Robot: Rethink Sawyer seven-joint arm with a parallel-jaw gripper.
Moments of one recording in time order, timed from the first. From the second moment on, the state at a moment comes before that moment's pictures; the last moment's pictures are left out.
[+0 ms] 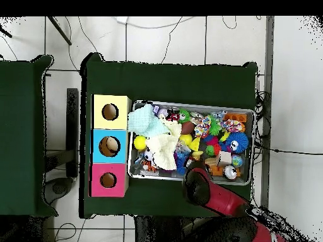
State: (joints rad) arm -0.57 -0.38 -0.02 1.96 -0.12 -0.32 1.69
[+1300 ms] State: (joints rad) arm -0.57 -0.41 -0.01 1.97 -0.16 -0.31 1.69
